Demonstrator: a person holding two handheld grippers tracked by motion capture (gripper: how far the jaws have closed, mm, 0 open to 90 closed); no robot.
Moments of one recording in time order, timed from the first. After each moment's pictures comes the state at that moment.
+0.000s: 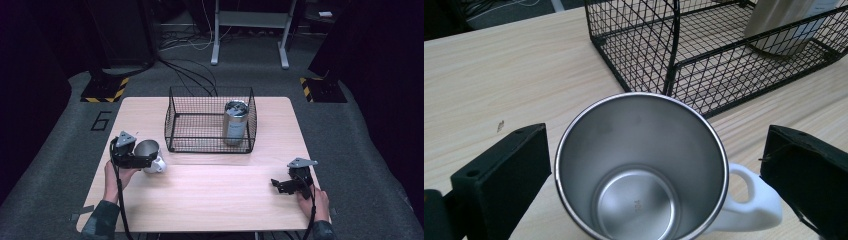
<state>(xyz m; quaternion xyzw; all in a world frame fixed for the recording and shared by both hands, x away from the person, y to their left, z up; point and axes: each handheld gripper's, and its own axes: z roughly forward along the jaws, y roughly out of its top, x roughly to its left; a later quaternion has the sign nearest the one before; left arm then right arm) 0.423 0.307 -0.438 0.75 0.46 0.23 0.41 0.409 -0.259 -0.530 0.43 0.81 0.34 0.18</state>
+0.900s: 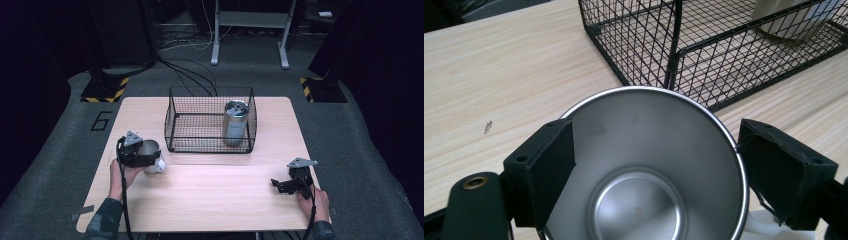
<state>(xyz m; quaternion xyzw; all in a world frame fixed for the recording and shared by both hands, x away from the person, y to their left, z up) 0.432 0.299 -0.449 0.76 0.45 0.24 0.39 0.409 -0.259 -0.530 0.43 0.81 0.35 0.18</state>
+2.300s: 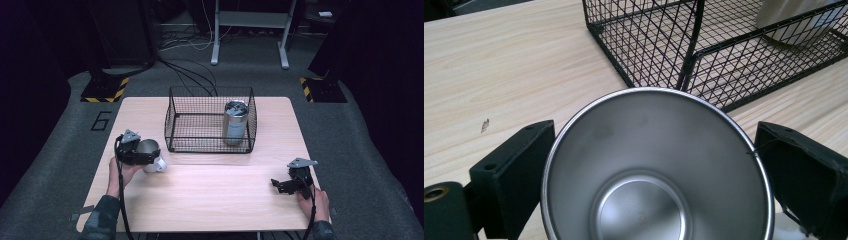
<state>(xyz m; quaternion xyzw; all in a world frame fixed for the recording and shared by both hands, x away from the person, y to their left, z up) 0.444 0.308 -0.454 0.76 0.46 0.22 0.41 0.409 -0.259 -0.530 0.43 0.81 0.35 0.18</state>
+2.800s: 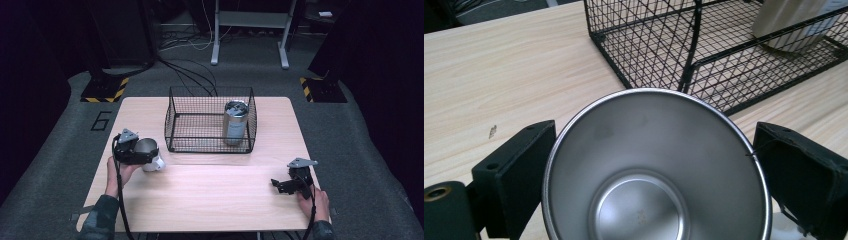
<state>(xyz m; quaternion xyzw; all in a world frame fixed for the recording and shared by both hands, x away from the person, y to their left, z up) 0.439 0.312 -0.446 0.76 0.45 0.22 0.41 0.409 -0.259 -0.530 0.43 0.81 0.34 0.18</state>
